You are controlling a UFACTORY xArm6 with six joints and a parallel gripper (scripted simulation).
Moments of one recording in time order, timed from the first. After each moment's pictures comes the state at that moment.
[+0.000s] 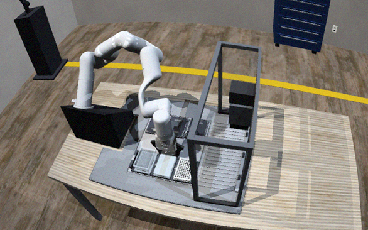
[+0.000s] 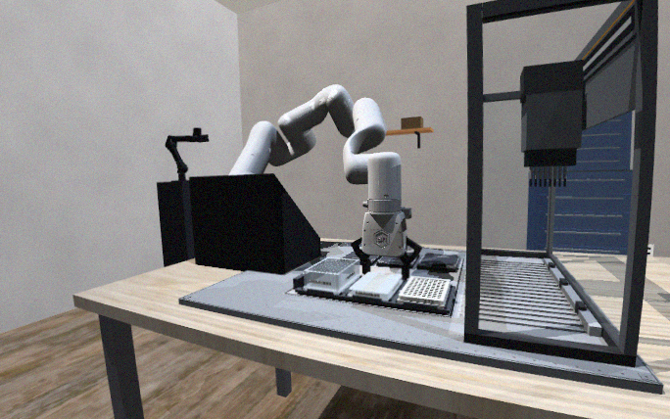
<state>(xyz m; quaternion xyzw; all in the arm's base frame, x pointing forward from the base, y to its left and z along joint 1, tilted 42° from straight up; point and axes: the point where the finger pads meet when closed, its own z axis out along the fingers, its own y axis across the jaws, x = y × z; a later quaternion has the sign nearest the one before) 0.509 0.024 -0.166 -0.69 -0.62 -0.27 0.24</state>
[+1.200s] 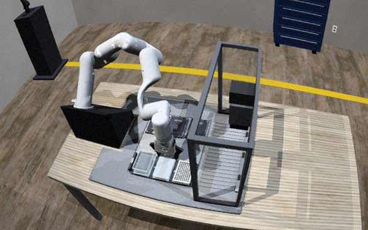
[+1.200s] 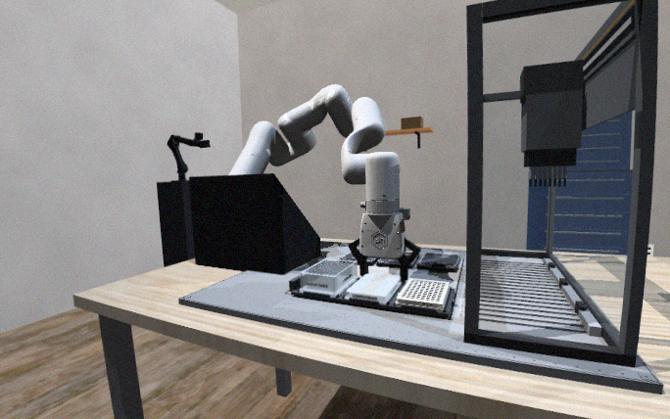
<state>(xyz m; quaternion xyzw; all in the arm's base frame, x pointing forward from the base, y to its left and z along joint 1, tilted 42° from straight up) 0.507 0.013 -0.177 -0.69 -0.62 -0.27 0.24</state>
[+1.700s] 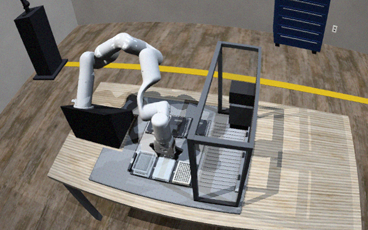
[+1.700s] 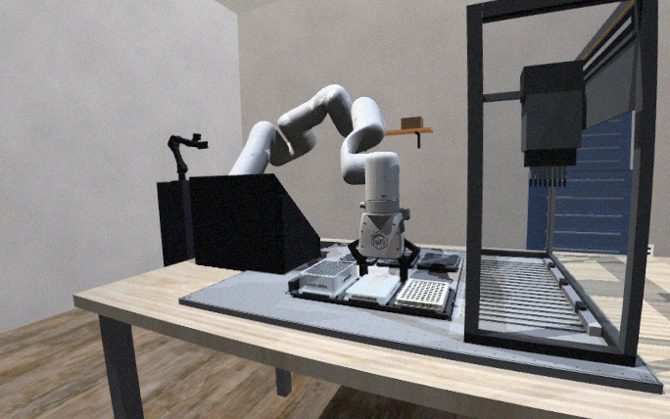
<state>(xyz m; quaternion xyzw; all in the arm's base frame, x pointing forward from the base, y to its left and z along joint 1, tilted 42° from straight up) 0.507 0.010 -0.179 -0.69 -0.62 -0.27 0.24</state>
